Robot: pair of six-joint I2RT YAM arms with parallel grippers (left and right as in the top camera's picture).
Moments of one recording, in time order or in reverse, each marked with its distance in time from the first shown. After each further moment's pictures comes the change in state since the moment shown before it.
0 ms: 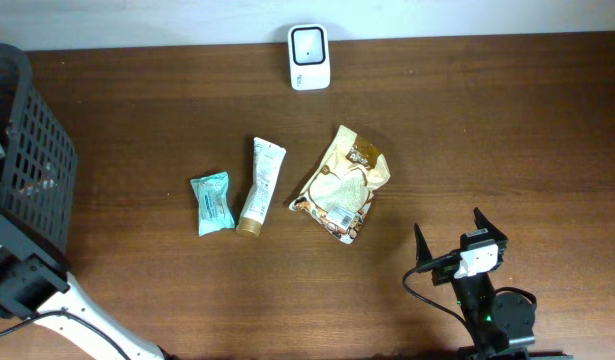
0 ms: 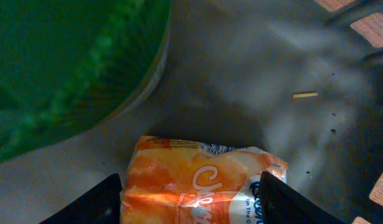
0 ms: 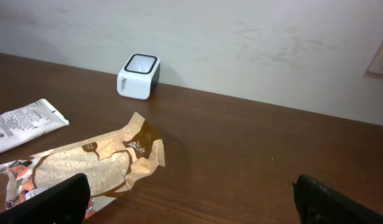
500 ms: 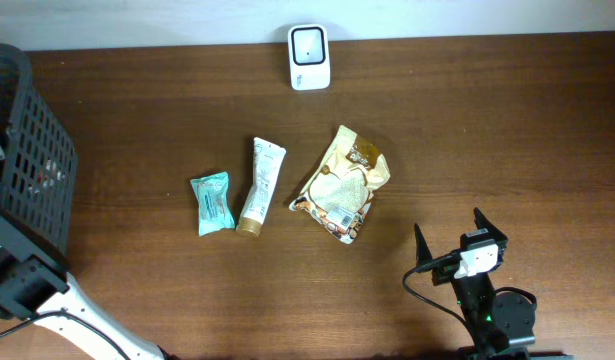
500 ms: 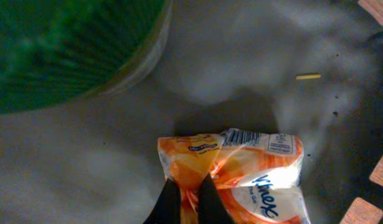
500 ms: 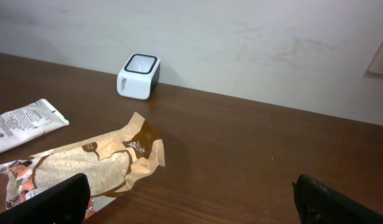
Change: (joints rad) left arm 0.003 0.000 0.012 -0.057 -0.003 0.003; right arm 0.000 0.000 0.000 0.000 0.000 0.000
